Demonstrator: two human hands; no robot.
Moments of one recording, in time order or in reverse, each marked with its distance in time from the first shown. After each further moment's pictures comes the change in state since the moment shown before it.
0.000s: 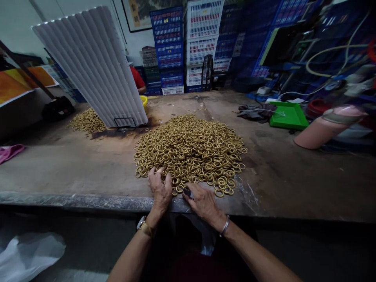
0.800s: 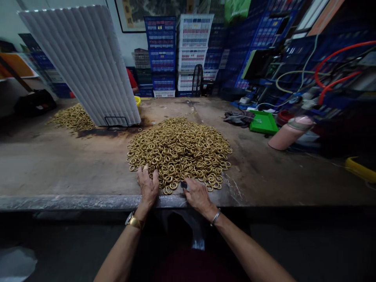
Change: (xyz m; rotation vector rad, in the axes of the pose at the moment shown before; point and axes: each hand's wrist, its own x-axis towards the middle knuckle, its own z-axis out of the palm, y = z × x) left_hand 0.009 -0.025 -0.004 -0.055 0.023 -0.006; right_hand 0.000 -0.003 -0.008 -0.115 -0.037 0.151
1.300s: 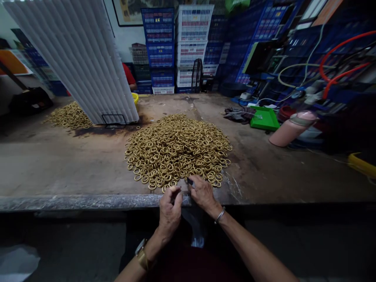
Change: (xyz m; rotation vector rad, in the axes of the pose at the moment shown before) left_hand -0.075 0.076 -0.028 -0.658 -0.433 -0.252; right_hand 0.001 0.025 0.010 0.113 0.180 -0.012
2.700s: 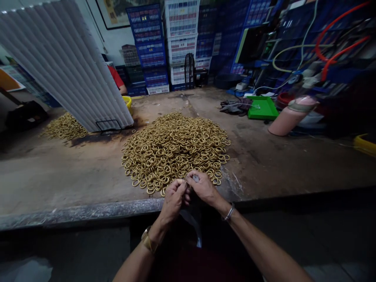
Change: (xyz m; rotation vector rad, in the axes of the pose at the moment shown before) left_hand 0.037 0.019 0.018 -0.383 -0.343 -0.388; right_hand 0.019 -0.012 -0.033 0.734 -0.058 0.218
